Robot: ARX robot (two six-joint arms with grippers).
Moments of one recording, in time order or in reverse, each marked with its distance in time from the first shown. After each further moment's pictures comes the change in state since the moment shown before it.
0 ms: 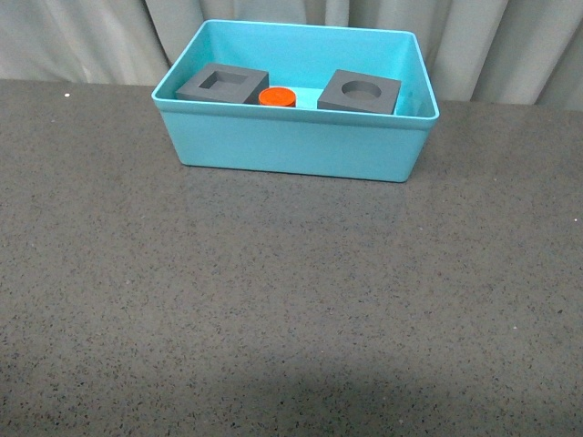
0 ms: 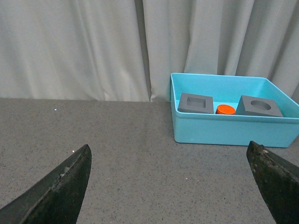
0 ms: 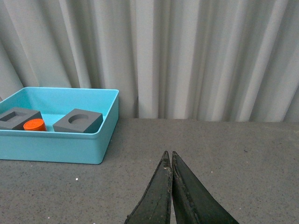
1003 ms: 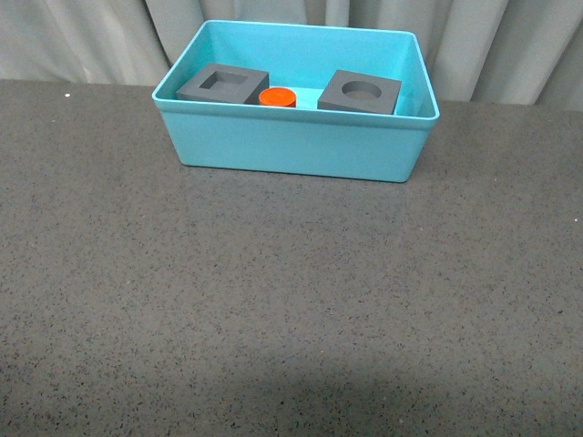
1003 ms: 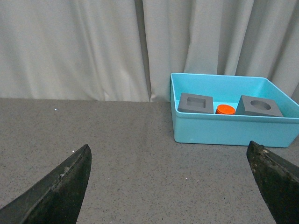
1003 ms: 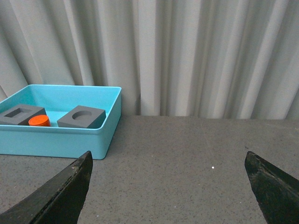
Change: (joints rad) left arm 0.000 0.000 0.000 0.000 0.000 0.000; right arm 0.000 -0.175 0.001 -0.182 -0.003 0.002
